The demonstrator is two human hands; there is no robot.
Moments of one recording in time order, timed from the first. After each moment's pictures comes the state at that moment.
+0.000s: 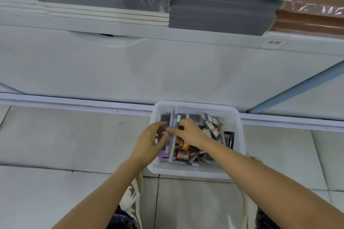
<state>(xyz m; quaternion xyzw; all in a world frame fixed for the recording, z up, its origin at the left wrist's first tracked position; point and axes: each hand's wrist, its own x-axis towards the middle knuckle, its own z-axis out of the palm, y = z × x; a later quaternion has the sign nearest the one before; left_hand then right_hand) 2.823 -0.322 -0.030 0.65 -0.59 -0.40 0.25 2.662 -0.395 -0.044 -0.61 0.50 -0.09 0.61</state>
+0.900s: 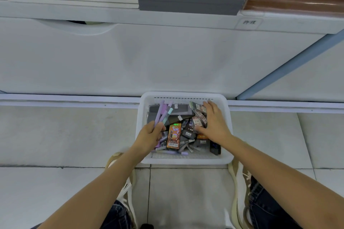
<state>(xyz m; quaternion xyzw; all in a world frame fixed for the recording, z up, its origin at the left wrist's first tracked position) 2.787 -0.323 -0.036 0.66 -0.36 -0.60 0.26 2.557 -0.388 -0.067 -0.71 0.63 -0.03 0.31</state>
